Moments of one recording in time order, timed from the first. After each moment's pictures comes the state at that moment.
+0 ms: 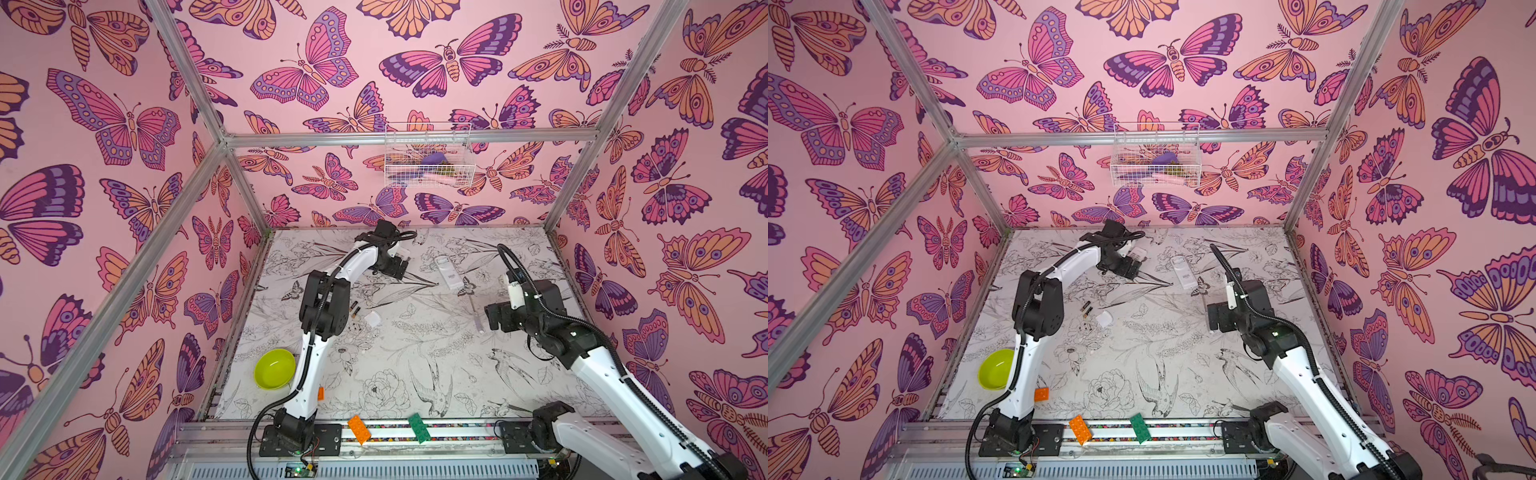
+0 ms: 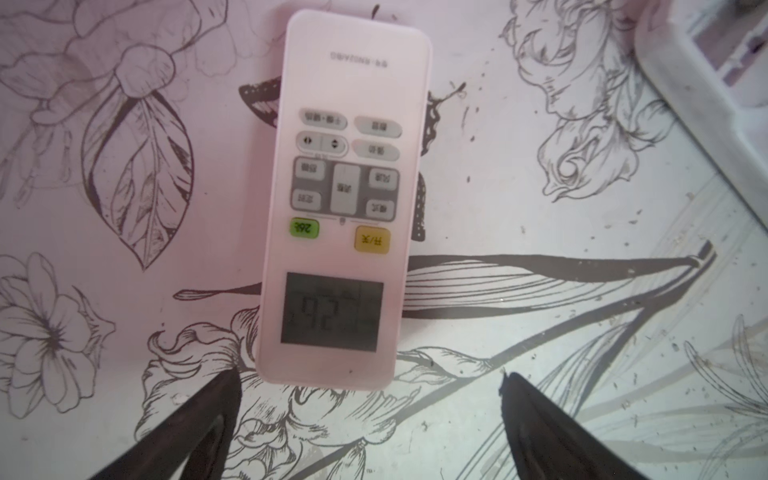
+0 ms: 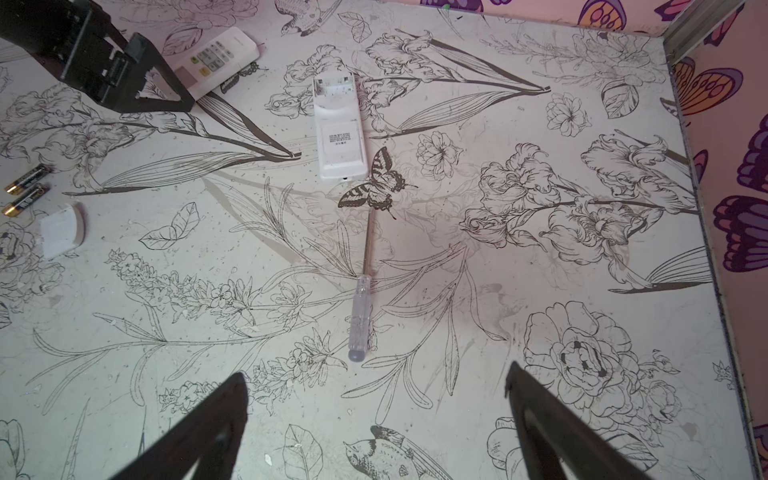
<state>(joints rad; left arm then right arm) -0.41 2.39 2.07 -0.82 0.10 0.01 0.33 0.92 0.78 -0.60 0.09 0.10</state>
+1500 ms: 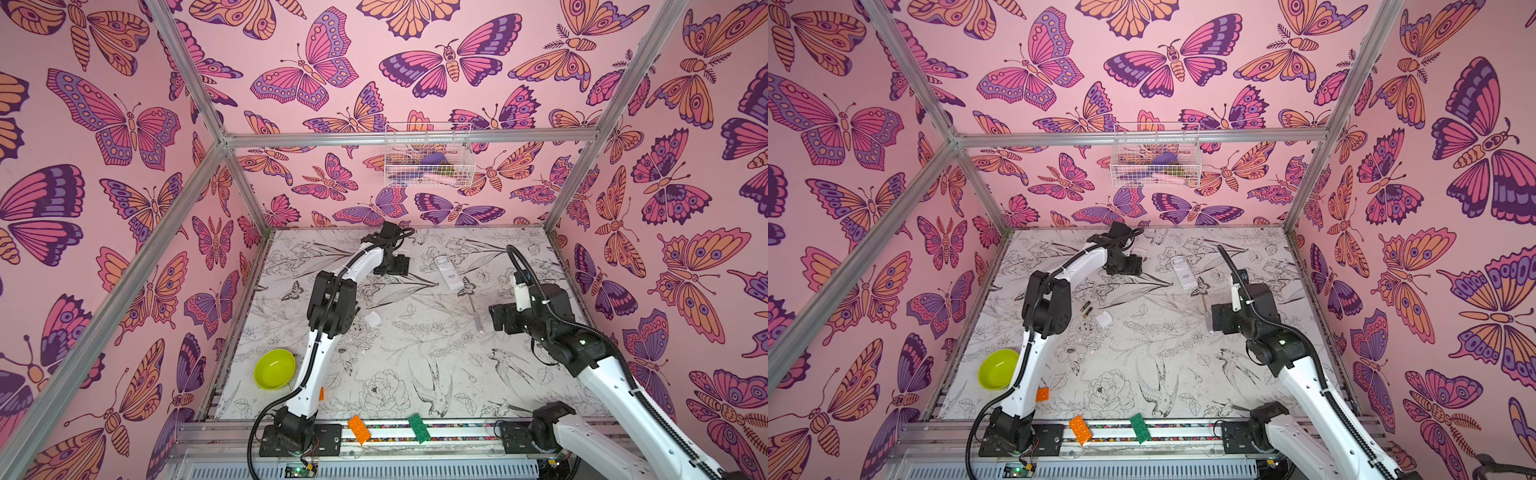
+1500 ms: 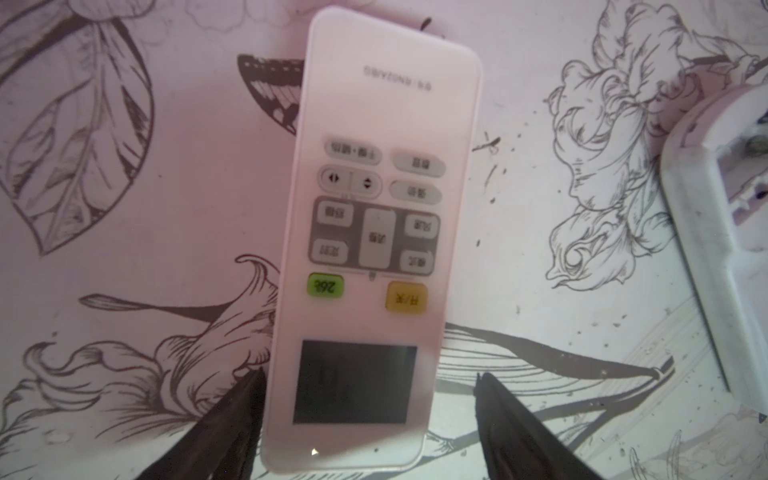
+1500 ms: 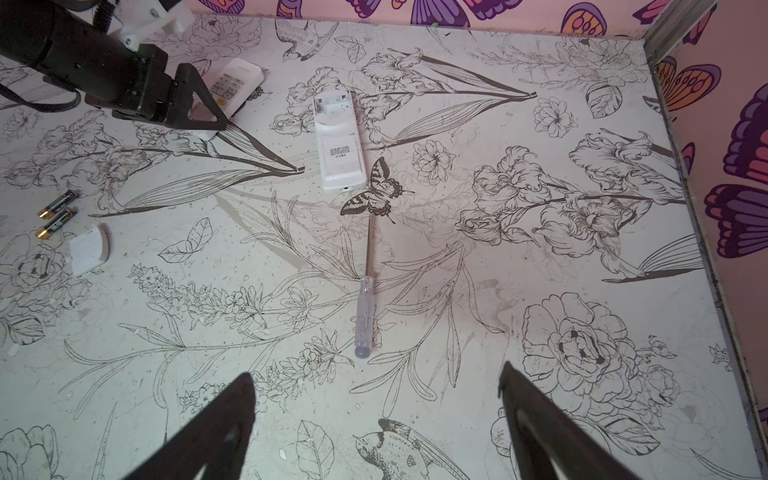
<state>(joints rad) -0.42 2.49 2.16 -0.81 0.12 -0.27 0.33 0.85 0.79 -0.64 0.10 0.15</state>
